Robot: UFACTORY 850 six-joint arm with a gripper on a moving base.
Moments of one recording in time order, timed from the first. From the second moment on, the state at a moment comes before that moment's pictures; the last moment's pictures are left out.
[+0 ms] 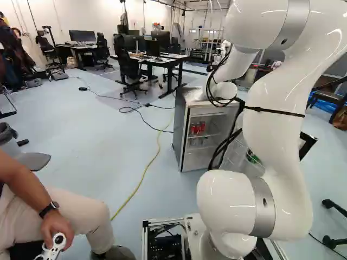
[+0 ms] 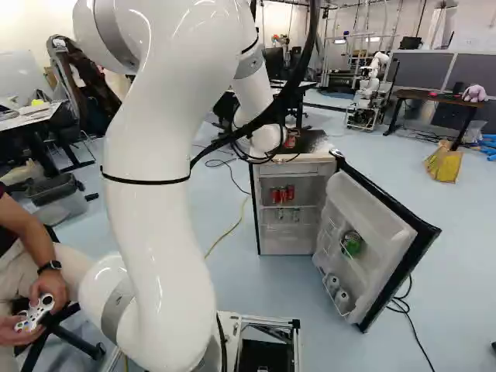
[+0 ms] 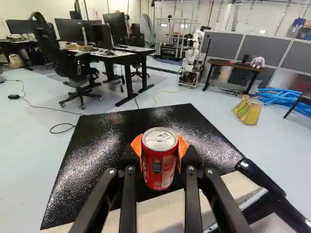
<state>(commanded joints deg) -18.7 -24.0 -57.6 -5.6 41.7 0.0</state>
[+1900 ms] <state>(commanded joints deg) -18.7 -26.9 -57.6 -5.6 41.7 0.0</state>
